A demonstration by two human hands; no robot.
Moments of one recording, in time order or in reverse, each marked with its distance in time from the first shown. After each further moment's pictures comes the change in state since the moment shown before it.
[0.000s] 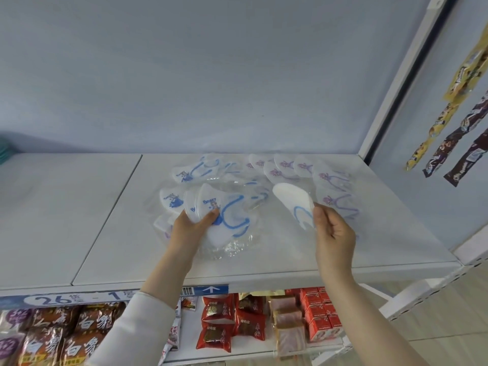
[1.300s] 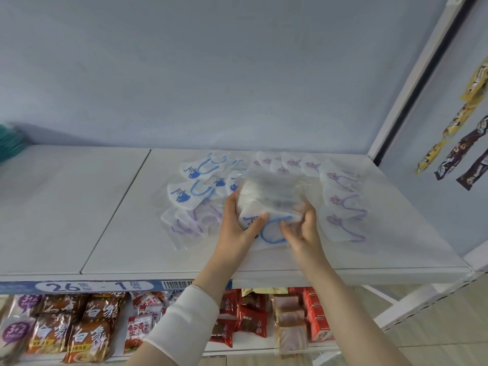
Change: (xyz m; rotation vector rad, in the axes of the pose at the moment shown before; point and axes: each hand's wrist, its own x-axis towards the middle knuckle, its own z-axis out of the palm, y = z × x) left_hand -0.030 -0.008 0.056 -0.001 -0.187 0.352; right_hand -0.005 0.013 0.030 0.223 -0.407 0.141
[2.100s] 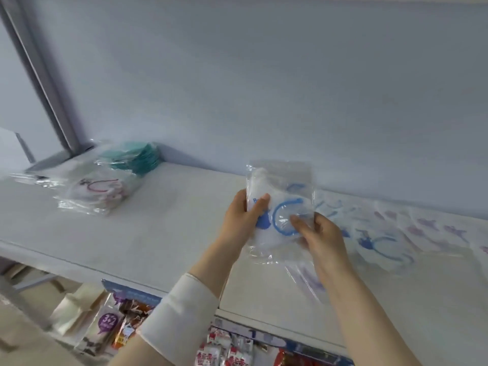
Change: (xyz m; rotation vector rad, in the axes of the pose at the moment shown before) left_hand 0.066 0.049 -0.224 0.031 0.252 -0.161; right_hand 0.071 -0.037 0.223 0.063 -0.059 0.230
